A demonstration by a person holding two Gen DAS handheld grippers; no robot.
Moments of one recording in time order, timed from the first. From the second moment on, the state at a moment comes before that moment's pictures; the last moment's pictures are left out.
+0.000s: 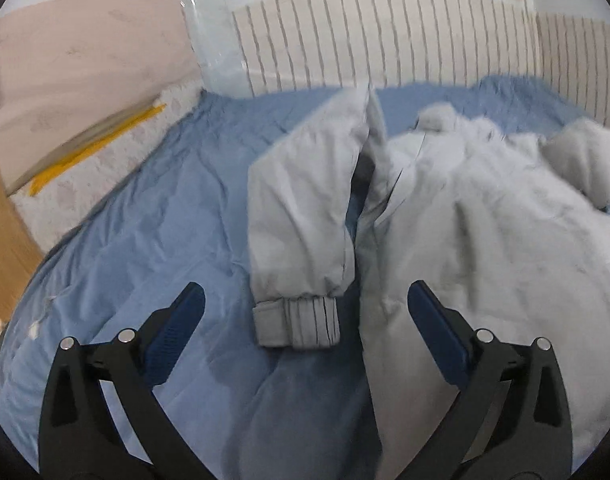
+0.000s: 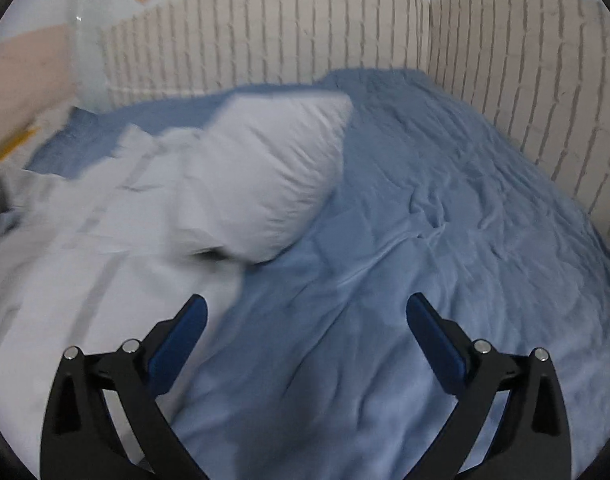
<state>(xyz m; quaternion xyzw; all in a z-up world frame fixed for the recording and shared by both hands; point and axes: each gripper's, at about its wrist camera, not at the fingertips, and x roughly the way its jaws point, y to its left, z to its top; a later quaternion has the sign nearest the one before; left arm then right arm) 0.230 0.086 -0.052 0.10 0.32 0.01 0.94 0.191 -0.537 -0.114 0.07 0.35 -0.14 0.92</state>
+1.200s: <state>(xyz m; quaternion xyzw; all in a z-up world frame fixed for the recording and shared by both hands) 0.394 0.148 -0.128 0.00 0.39 0.08 0.92 0.387 -0.588 -0.118 0.16 0.34 -0.08 0.92</state>
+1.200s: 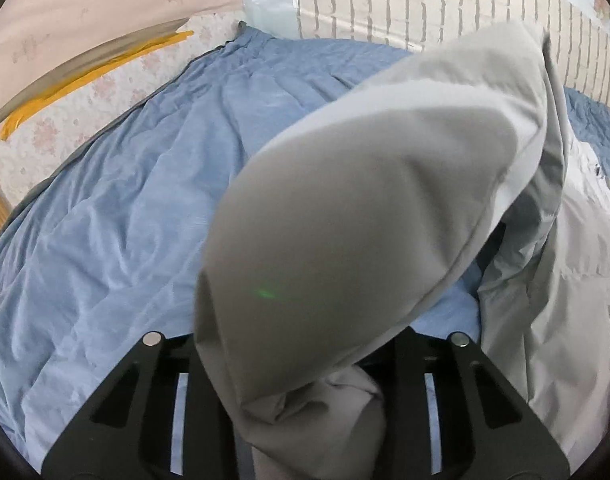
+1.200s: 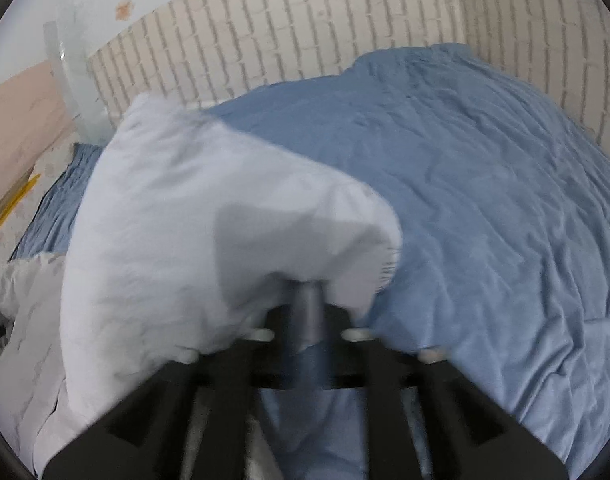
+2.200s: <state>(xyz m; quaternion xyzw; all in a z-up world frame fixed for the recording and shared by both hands) 0.432 0.153 -0.111 0.07 0.33 0.15 0.93 0.284 -0.684 -0.021 0.20 0.26 -0.18 0.93</state>
